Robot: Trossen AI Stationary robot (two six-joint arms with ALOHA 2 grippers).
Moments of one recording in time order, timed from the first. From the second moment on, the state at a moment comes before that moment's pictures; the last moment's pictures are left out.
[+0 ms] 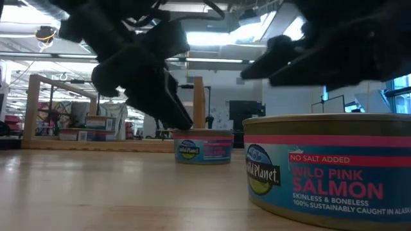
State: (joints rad) left arm -0.27 1.75 0.86 0.03 -0.31 -0.13; right arm 0.41 1.59 0.64 0.53 0.30 -0.22
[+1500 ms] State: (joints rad) left arm -0.12 1.90 0.80 0.40 -0.15 -0.09; right arm 0.31 1.77 0.72 0.32 0.51 -0.73
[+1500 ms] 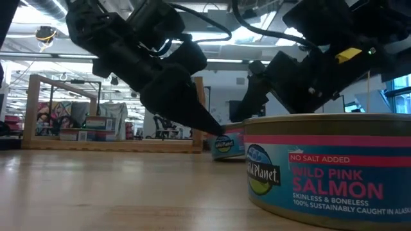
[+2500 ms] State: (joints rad) left arm -0.13 1.83 0.72 0.49 -0.14 -0.22; right arm 0.31 1.70 0.72 0.25 0.50 -0.47
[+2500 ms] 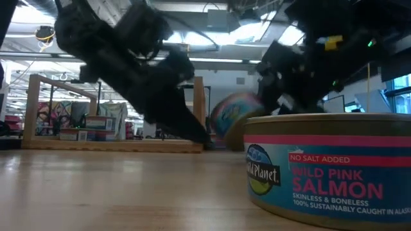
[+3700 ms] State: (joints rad) left arm -0.28 1.72 0.88 0.45 -0.47 0.19; right arm 0.32 1.55 0.72 0.30 0.45 -0.07
